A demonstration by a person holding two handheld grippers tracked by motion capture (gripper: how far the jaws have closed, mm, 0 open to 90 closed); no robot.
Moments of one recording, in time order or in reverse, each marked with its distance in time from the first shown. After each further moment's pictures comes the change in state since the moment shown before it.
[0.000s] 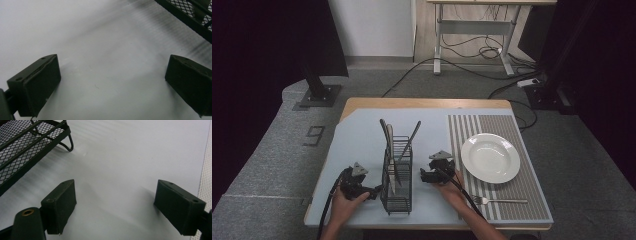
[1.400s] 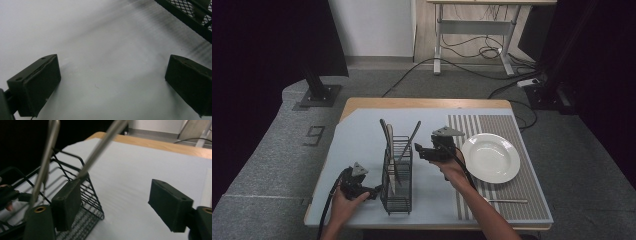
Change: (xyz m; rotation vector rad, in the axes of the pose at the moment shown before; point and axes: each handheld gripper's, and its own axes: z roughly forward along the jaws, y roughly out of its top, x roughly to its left) left arm 0.000 0.000 0.000 0.001 0.001 0.001; right arm -0.009 0.081 -0.056 -0.239 0.182 0.077
